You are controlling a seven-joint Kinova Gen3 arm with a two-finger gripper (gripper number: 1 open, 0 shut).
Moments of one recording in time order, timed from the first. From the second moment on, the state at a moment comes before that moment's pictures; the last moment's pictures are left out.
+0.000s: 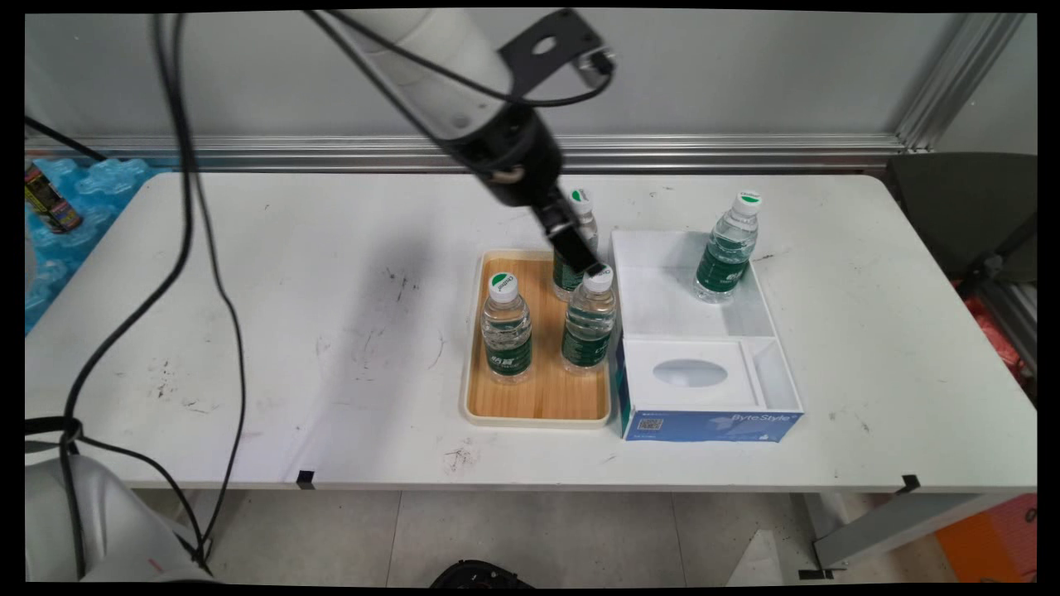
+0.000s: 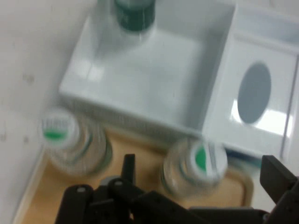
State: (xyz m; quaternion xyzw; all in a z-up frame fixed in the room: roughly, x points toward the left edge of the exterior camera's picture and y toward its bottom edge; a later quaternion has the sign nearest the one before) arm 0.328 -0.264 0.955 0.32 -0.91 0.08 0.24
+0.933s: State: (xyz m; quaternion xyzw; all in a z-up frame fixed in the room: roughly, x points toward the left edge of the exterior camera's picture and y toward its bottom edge) arm 0.277 -0.361 0.887 0.28 -0.89 0.12 0.33
